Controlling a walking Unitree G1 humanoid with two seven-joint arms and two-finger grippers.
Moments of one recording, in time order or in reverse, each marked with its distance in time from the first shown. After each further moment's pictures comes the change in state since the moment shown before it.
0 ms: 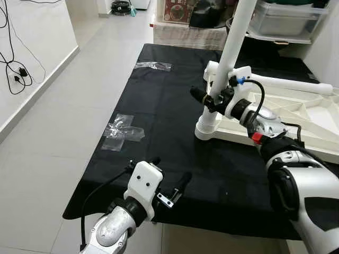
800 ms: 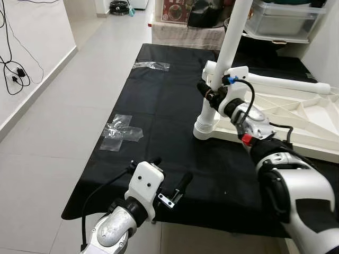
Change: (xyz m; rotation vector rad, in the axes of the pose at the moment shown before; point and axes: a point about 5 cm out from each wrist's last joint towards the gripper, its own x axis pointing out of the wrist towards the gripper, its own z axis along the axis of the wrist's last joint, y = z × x) left arm 0.001 0.000 0.002 0.008 -0.007 0.000; right arm 0.015 0.010 -0.008 -0.034 -0.025 -0.361
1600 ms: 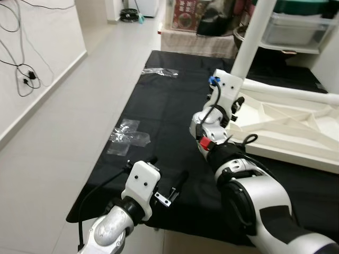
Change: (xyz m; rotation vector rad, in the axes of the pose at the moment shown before) left arm 0.003 0.007 0.003 0.022 -0.016 0.016; right arm -0.004 0.054 0.002 0.068 0.032 -0.849
